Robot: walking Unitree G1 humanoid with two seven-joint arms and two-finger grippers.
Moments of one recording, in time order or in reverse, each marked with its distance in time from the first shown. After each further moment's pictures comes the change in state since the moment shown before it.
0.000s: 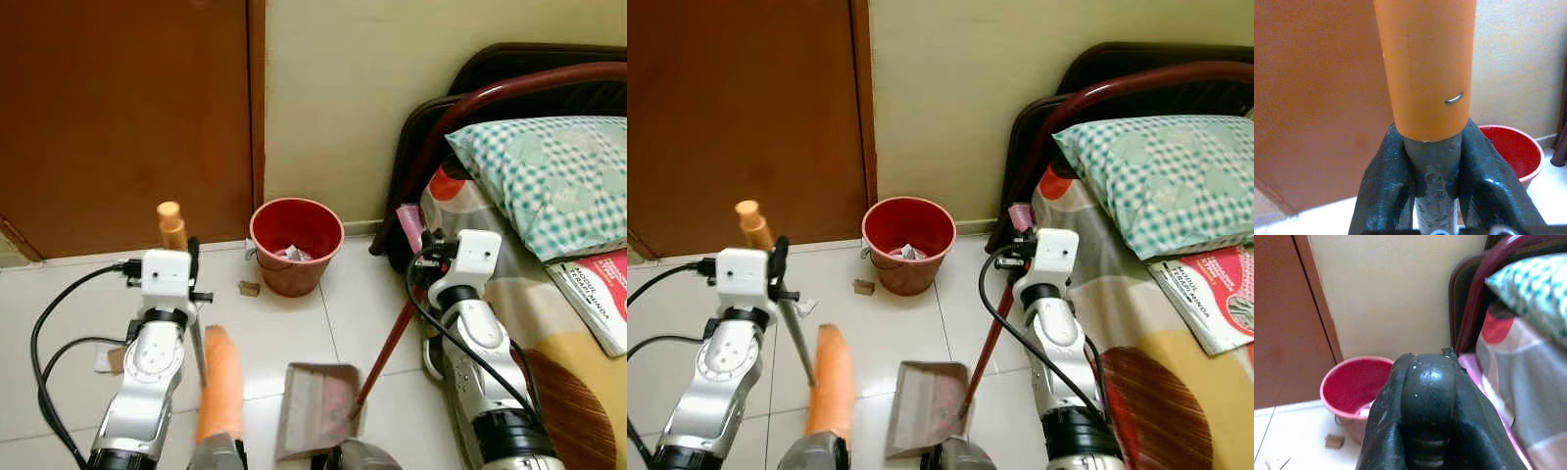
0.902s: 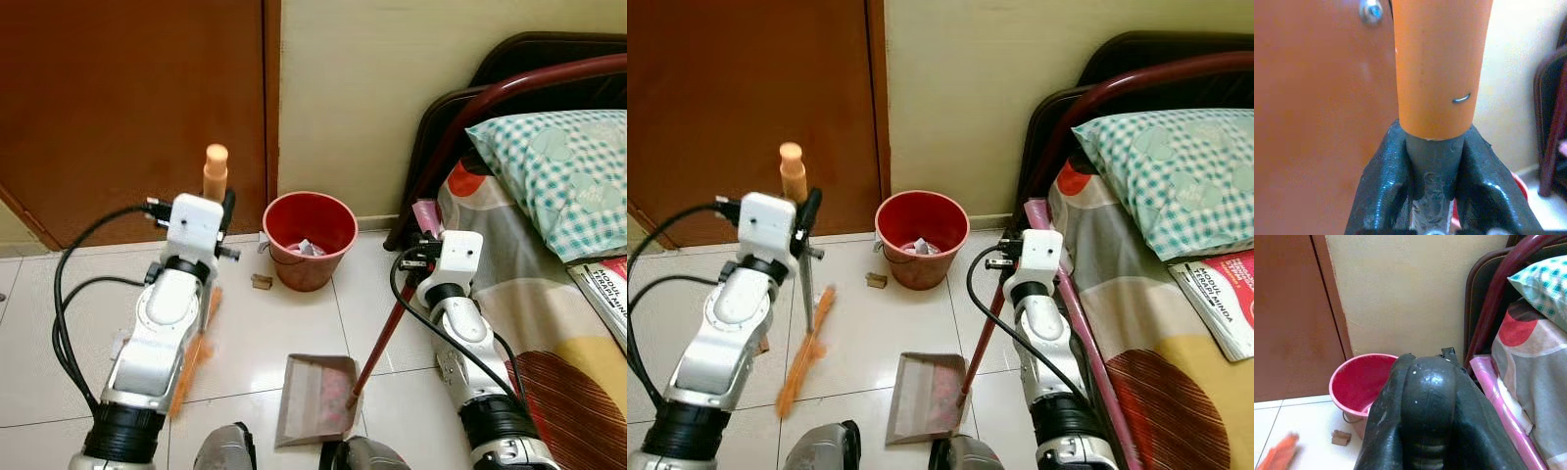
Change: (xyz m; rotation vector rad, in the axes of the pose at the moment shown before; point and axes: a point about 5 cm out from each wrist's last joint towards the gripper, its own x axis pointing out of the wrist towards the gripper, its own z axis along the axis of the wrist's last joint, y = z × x) left arm 0.031 -0.010 0.067 0.034 -0.190 -0.145; right arm 0.013 0.008 -0.001 -0.036 -0.013 0.009
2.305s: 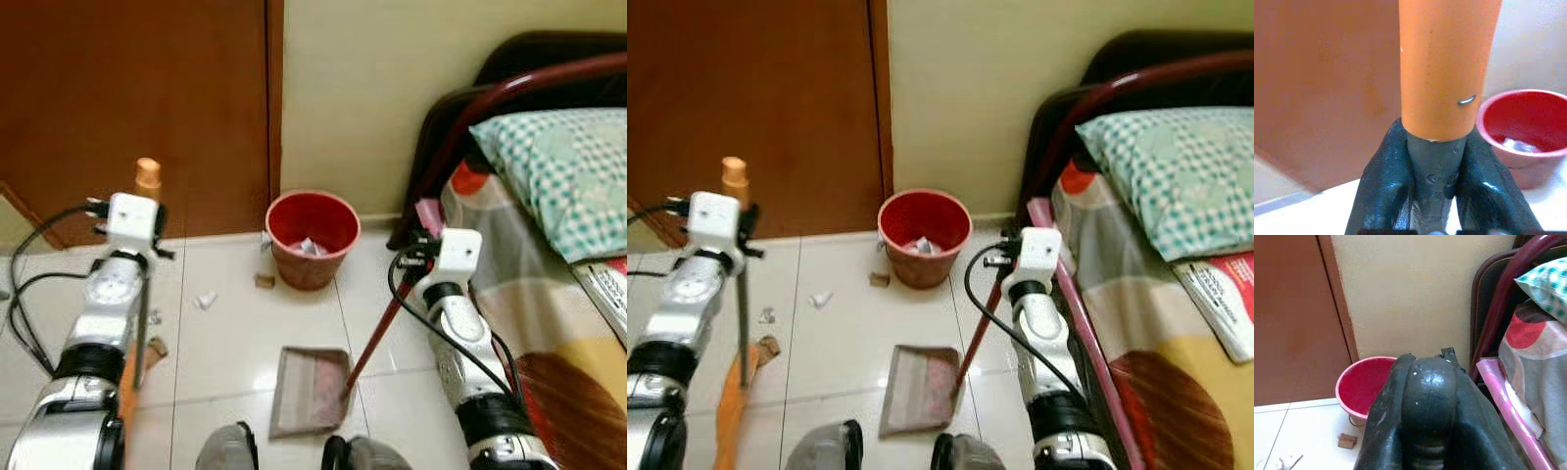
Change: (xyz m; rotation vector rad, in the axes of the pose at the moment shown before) left arm 0.020 0.065 -0.089 0.029 0.339 0.043; right arm 0.001 0.002 -0.001 0.012 -0.016 0.015
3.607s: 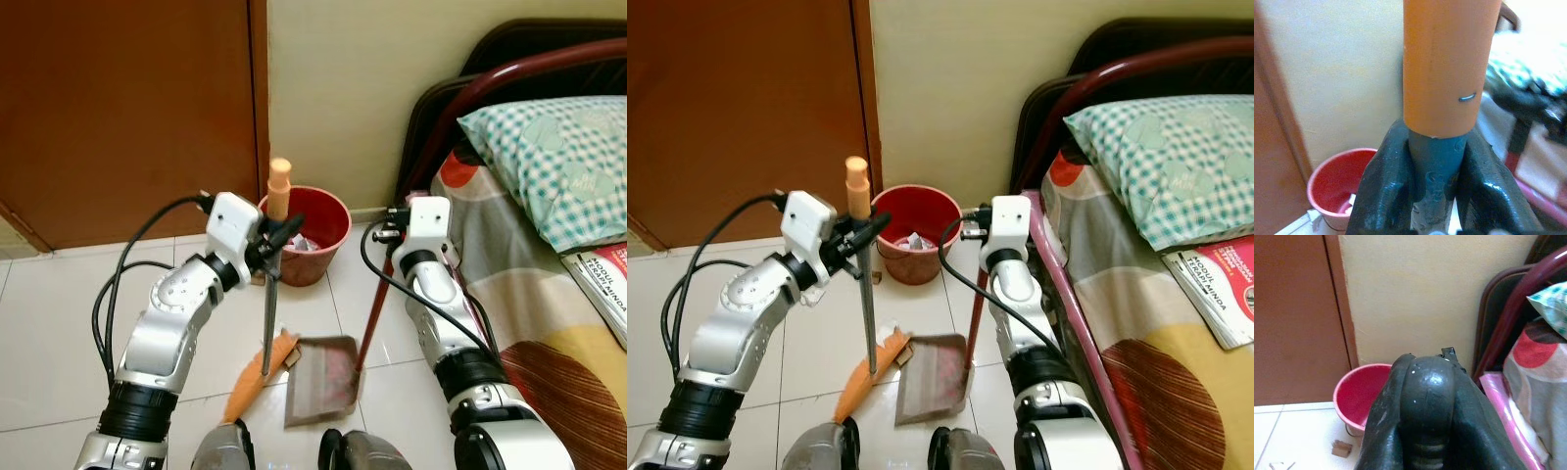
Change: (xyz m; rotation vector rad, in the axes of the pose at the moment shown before) left arm -0.041 -0.091 0.081 -0.245 -0.261 -0.554; right arm 0.039 0.038 0.025 -0.058 -0.020 0.053
